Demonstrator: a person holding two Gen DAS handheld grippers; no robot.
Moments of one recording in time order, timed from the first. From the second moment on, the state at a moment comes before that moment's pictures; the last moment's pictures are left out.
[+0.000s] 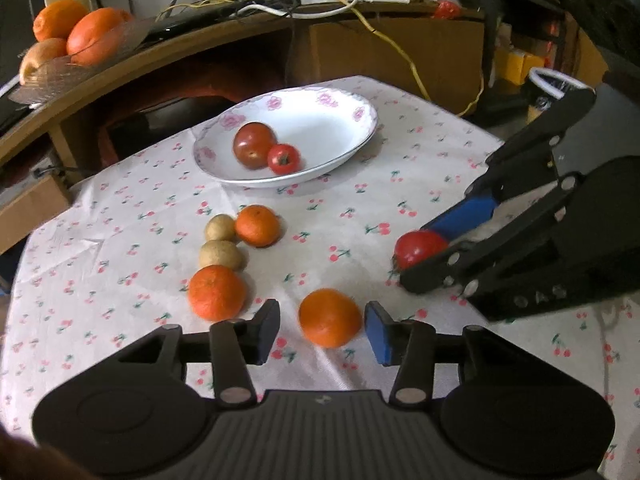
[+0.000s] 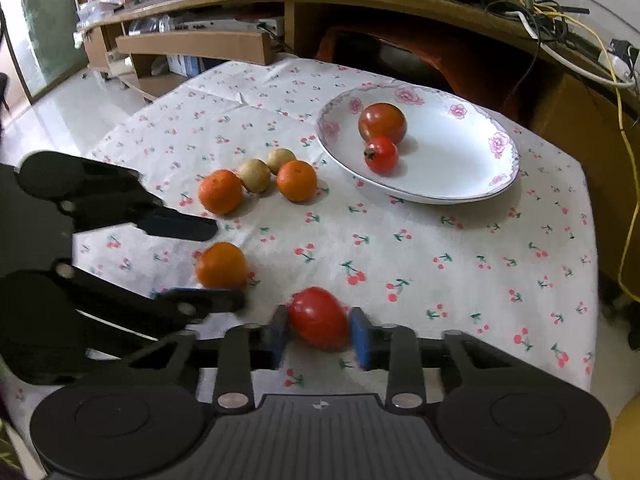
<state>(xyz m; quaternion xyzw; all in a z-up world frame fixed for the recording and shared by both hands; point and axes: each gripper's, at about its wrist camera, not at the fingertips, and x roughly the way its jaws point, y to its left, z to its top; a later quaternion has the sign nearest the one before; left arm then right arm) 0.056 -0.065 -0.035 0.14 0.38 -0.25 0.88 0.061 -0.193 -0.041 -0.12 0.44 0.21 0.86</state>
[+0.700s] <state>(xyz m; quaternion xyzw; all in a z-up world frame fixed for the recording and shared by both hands) 0.094 -0.065 -0.004 0.10 0.38 -0.23 0.89 0.086 -0.205 -0.020 -0.07 0.43 0.17 0.88</state>
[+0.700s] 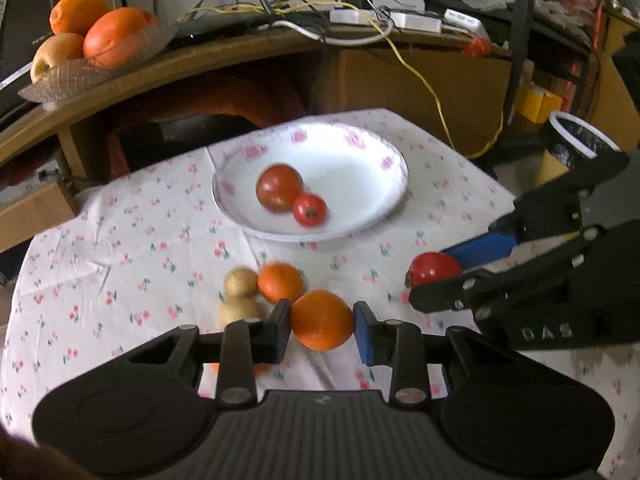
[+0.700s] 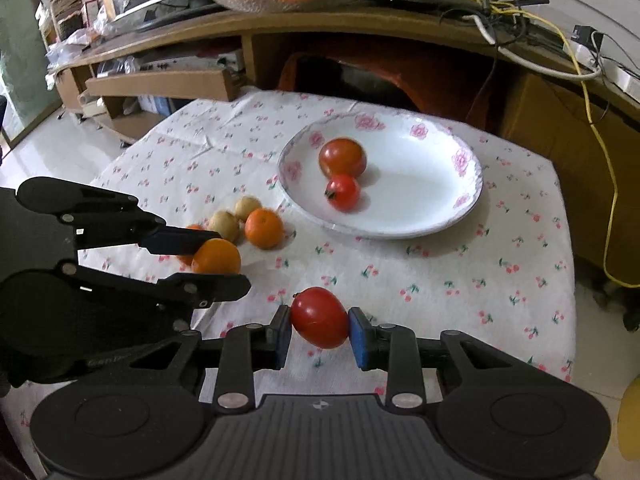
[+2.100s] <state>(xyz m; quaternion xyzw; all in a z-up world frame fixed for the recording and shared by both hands) 0.185 -0.080 -0.008 0.09 0.37 -0.19 0.90 0.165 -0.211 -0.024 -0.08 0.38 0.11 0.91</state>
